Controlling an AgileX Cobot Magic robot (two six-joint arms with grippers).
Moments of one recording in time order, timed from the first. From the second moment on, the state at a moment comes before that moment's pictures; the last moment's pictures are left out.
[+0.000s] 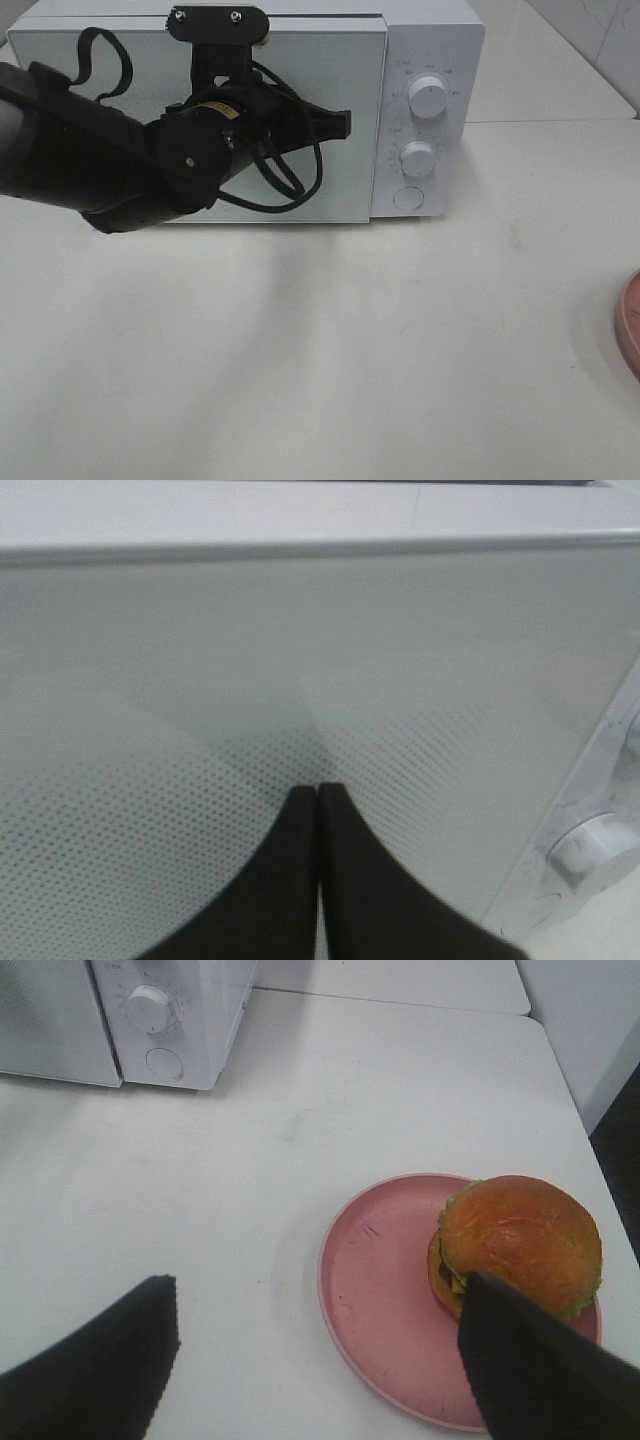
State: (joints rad) left arm -0.77 1.96 -1.08 -0.70 -0.62 0.37; right arm 0.15 0.00 -0.50 -0.05 1.00 0.02
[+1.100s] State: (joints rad) left arm -0.77 1.75 -0.86 -0.74 -0.24 0.44; right arm 0.15 0.00 -0.50 -0.05 1.00 0.02
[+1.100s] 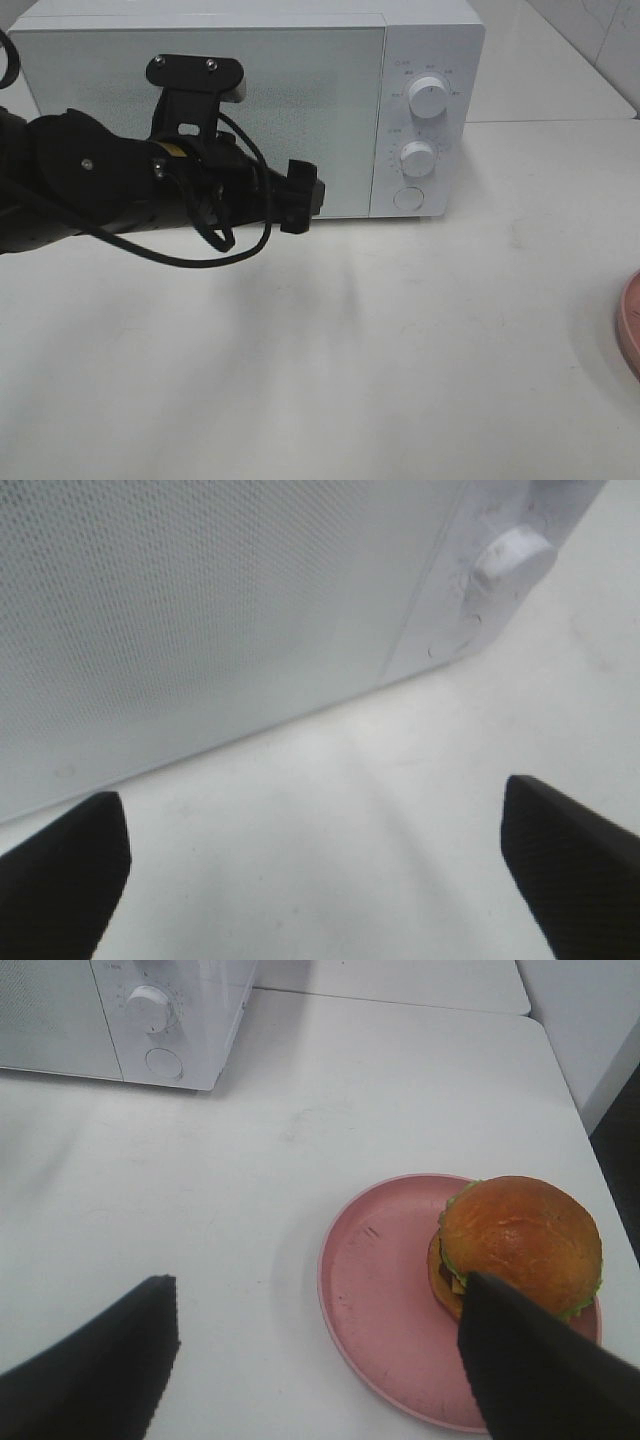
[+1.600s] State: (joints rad) left arm -0.62 1.55 -0.82 -0.66 0.35 0.44; right arm 0.15 0.00 -0.50 -0.05 1.00 0.02
